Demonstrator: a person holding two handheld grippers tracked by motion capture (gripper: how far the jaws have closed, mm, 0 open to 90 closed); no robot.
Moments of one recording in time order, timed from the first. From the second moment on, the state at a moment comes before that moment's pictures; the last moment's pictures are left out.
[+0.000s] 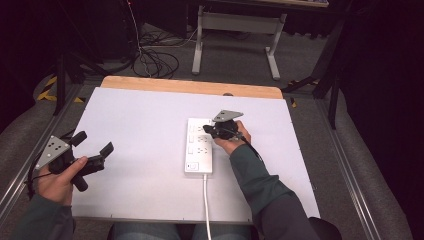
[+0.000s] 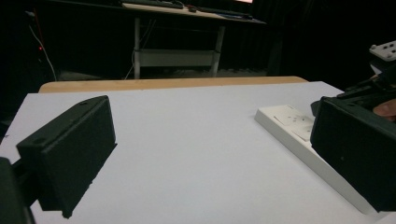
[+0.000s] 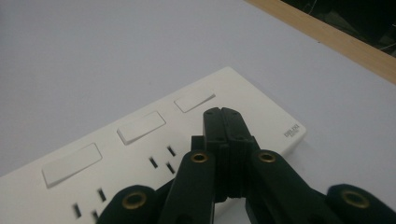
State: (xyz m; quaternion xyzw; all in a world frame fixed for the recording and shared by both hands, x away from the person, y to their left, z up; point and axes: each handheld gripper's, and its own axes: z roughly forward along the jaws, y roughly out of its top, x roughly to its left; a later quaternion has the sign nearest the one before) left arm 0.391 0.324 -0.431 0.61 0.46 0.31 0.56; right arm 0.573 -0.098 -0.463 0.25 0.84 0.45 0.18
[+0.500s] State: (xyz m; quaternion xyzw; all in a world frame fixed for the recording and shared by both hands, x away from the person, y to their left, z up) left arm 0.392 0.324 -0.431 0.61 0.46 0.31 0.56; right arm 0.547 -0.134 -0.445 0.25 0.82 0.49 0.18
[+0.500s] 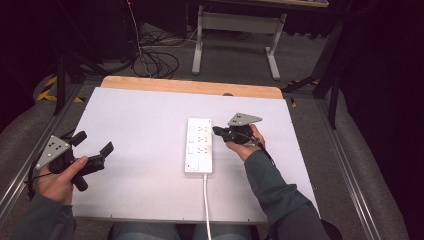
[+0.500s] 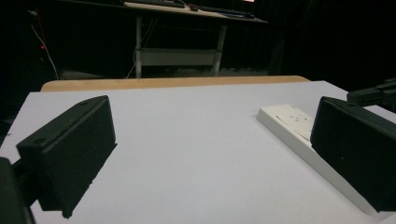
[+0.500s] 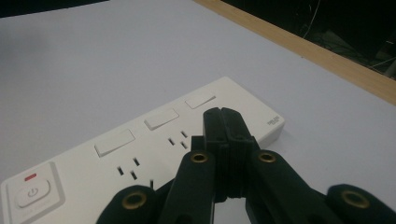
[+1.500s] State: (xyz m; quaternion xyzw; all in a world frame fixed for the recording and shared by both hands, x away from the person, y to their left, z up) left arm 0.394 0.321 -0.431 0.62 0.45 0.31 0.56; right arm 0.520 -0.177 -0.432 0.26 0.78 0.53 0.18
